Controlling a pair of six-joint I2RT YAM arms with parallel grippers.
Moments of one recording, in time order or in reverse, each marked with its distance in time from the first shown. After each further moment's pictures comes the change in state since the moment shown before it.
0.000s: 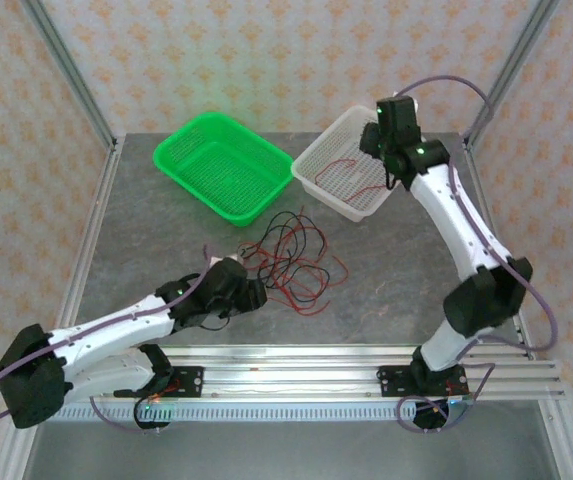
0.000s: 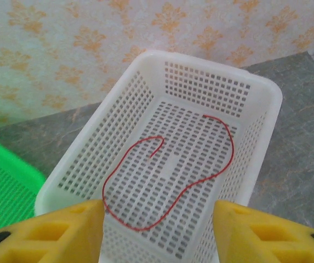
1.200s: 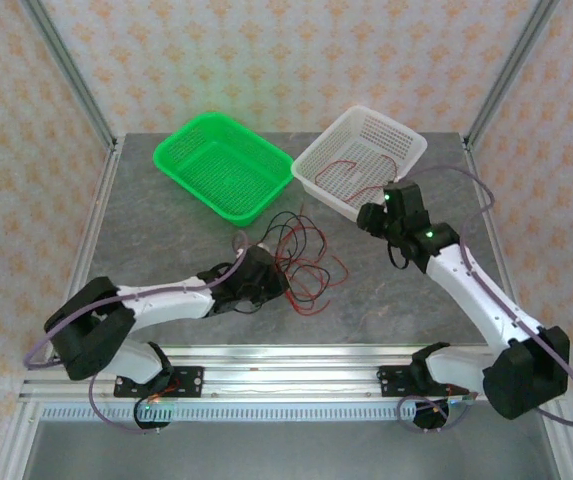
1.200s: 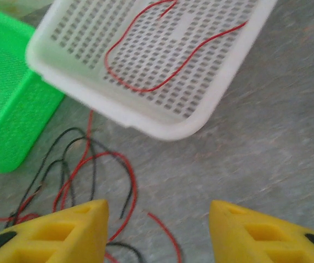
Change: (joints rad) left arm 0.000 0.346 0.110 0.393 0.069 -0.117; right arm 0.062 -0.449 -0.737 0.178 -0.230 0.167
